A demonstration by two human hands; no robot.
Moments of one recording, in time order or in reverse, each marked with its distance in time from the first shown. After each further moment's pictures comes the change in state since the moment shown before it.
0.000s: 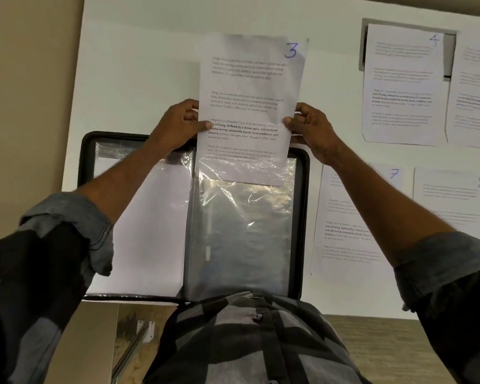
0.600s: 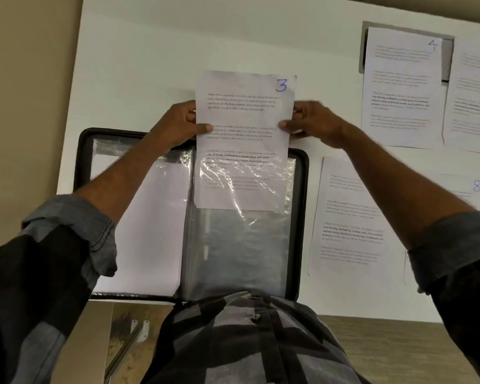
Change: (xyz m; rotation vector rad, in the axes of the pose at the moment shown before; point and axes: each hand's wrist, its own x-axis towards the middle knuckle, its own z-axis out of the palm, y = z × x) left_hand 0.001 -0.001 -0.001 -0.038 -0.060 -0.014; right_hand 0.021 -0.029 -0.017 -0.389 -0.197 0.085
